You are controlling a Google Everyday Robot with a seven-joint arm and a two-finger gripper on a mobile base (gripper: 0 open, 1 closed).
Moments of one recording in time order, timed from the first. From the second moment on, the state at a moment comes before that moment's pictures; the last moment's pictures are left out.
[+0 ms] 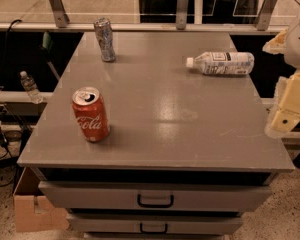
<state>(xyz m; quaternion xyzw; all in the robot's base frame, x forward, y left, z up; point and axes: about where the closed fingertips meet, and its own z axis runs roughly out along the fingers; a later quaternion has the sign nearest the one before) 0.438 -0.217 0.976 -0.60 0.78 -0.03 0.16</state>
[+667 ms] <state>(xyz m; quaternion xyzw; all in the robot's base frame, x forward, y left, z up) 0.461 -0.194 0.975 -0.62 0.76 -0.02 0.18</state>
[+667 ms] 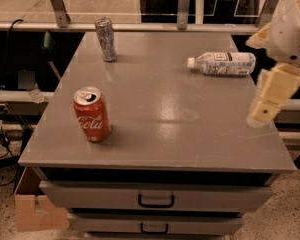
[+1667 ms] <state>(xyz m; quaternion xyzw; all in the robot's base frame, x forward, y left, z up) 0.577 -0.067 0.988 -0.66 0.68 0.06 0.31</state>
